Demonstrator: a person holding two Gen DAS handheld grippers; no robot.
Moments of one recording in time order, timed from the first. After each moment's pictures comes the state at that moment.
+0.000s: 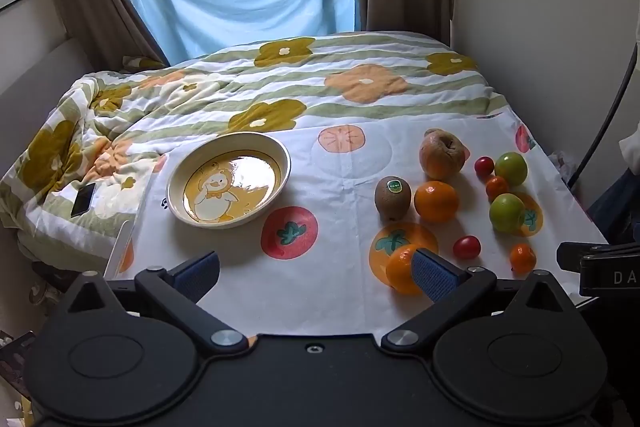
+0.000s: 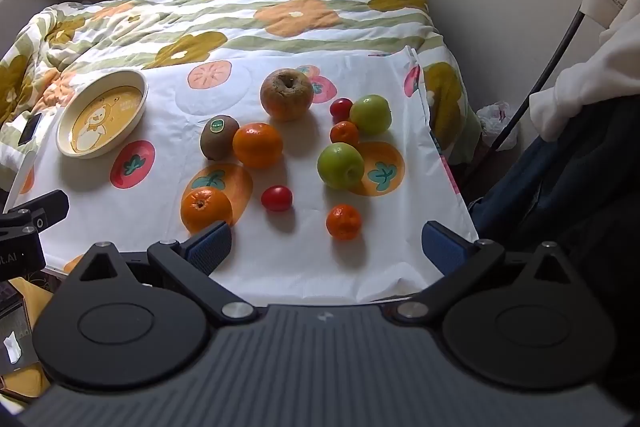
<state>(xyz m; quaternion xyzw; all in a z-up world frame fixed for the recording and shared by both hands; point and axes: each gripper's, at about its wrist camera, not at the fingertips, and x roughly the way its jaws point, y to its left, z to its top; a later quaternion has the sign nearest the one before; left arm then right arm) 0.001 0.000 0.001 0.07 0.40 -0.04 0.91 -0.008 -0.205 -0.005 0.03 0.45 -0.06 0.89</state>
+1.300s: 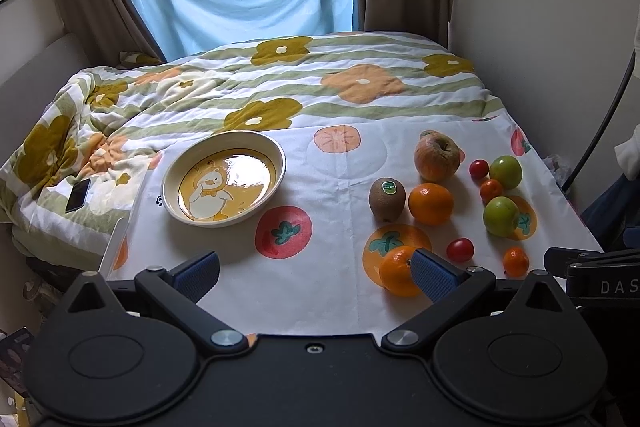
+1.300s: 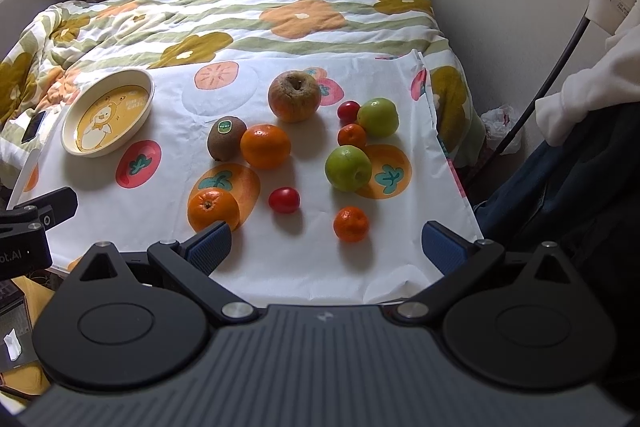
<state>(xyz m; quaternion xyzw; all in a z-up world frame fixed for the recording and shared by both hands) 0.001 -0.001 0.004 0.07 0.39 -0.03 0.92 -0.011 -0.205 -0.005 0.03 0.45 -0.05 0.89</state>
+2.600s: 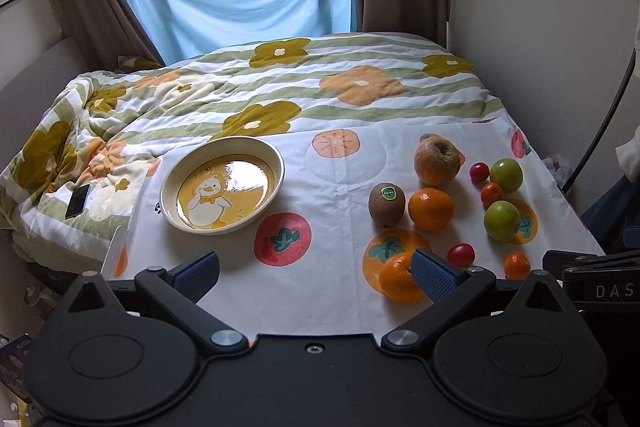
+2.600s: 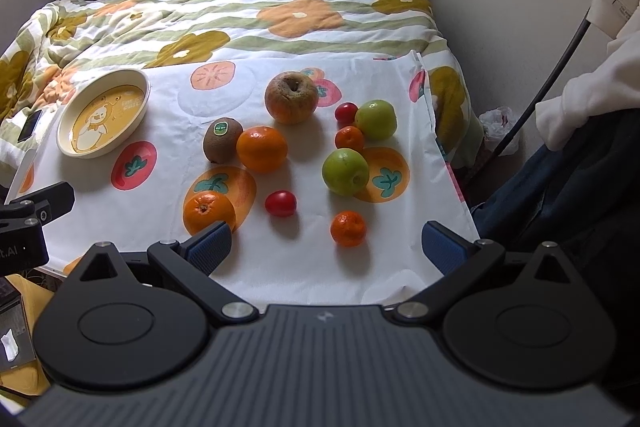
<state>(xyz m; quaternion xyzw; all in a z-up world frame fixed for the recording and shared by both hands) 0.006 0.002 0.007 0.07 0.39 -0.04 0.92 -0.003 -0.199 -0.001 0.02 0.45 -0.05 0.89</state>
